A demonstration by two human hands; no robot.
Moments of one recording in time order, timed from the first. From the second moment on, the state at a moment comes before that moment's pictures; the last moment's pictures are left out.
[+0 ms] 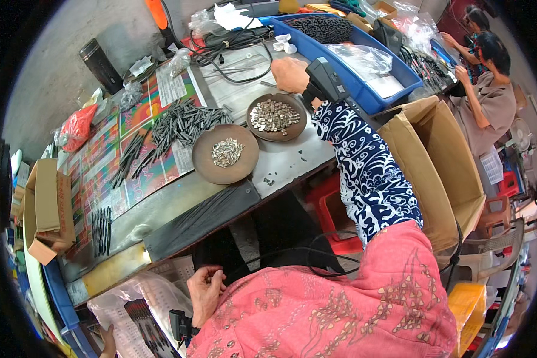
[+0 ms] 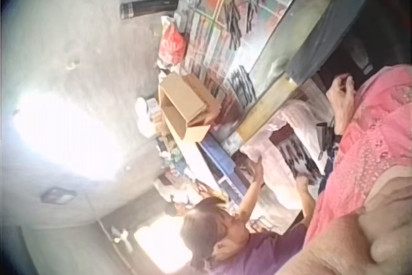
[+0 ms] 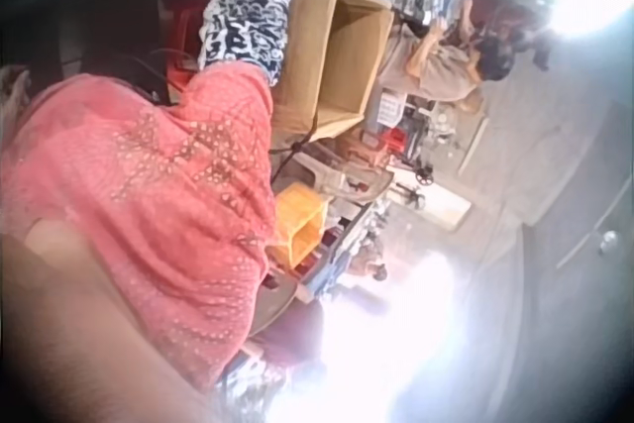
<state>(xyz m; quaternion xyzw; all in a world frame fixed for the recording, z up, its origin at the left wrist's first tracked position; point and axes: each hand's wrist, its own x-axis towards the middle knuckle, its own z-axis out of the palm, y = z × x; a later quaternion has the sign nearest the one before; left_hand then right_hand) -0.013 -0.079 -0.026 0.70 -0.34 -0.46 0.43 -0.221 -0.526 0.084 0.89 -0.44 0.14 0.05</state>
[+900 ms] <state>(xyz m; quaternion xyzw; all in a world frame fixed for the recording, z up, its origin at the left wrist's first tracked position) -0.015 -0.133 0.073 0.56 -0.40 -0.42 0.59 -0.170 -0.320 0.110 0.86 -0.25 0.35 -0.26</state>
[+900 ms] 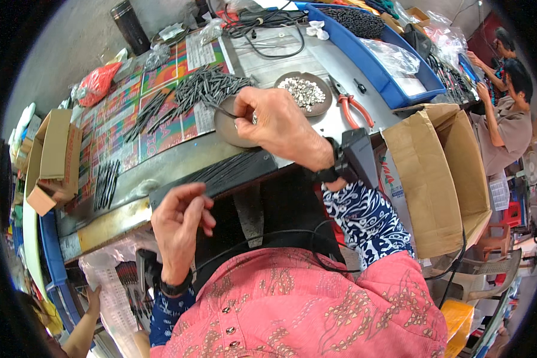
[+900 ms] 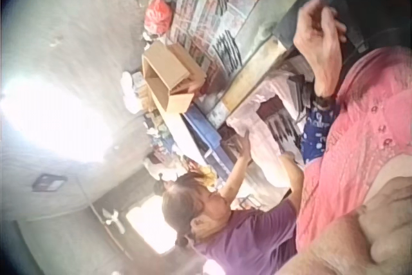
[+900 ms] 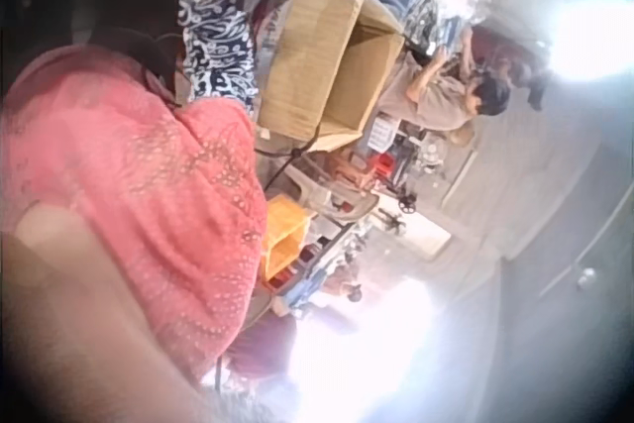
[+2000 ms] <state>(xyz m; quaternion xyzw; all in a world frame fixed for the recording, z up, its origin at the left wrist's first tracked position) 0.016 -0.170 0.093 0.56 -0.44 -0.35 0.60 -0.233 -0.503 0.067 0.79 -0.56 0.21 0.09</state>
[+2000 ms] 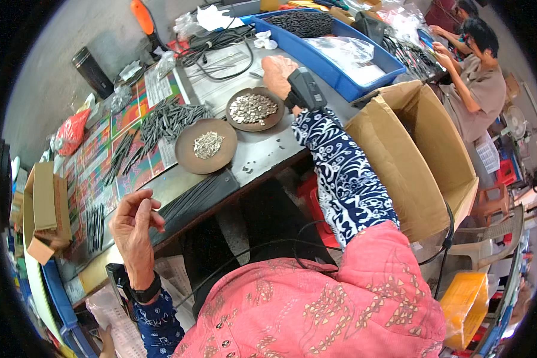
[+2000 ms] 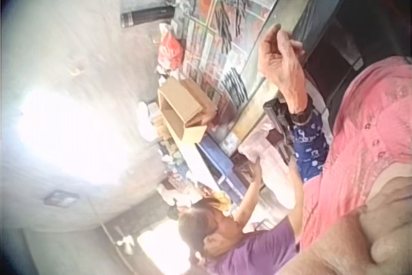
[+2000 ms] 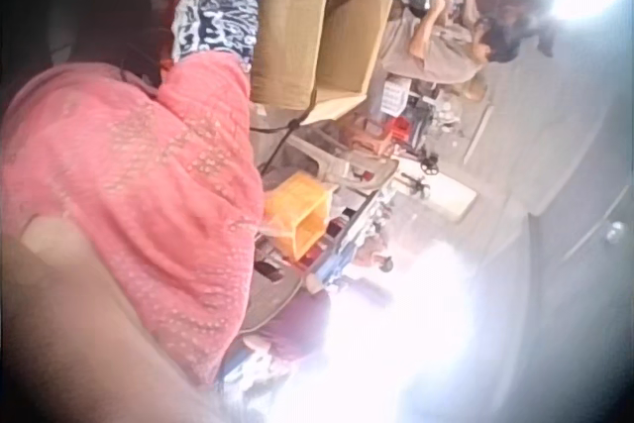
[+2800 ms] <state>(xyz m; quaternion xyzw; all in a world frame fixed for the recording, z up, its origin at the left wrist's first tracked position) 0.019 -0.171 0.077 0.61 -0.46 -0.32 0.56 -0.283 -0.537 0.065 0.81 -0.49 0.30 0.14</state>
